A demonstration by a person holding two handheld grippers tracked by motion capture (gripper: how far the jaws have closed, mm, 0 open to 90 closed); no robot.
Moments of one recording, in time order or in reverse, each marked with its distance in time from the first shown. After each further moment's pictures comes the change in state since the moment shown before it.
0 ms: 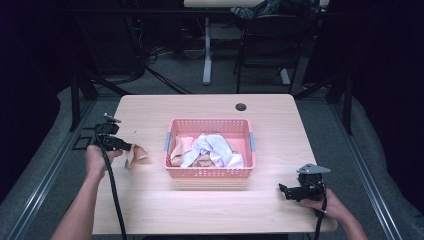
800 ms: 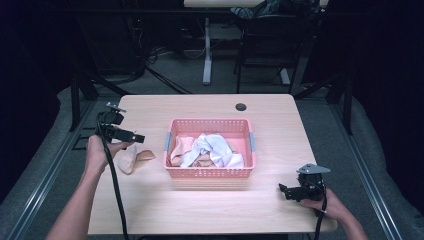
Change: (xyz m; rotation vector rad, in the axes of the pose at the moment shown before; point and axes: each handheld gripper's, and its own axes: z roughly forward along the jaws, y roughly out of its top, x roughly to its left) left arm -0.056 0.023 -0.052 -0.104 -0.013 0.150; right arm 0.000 0.000 0.000 0.003 0.002 -0.003
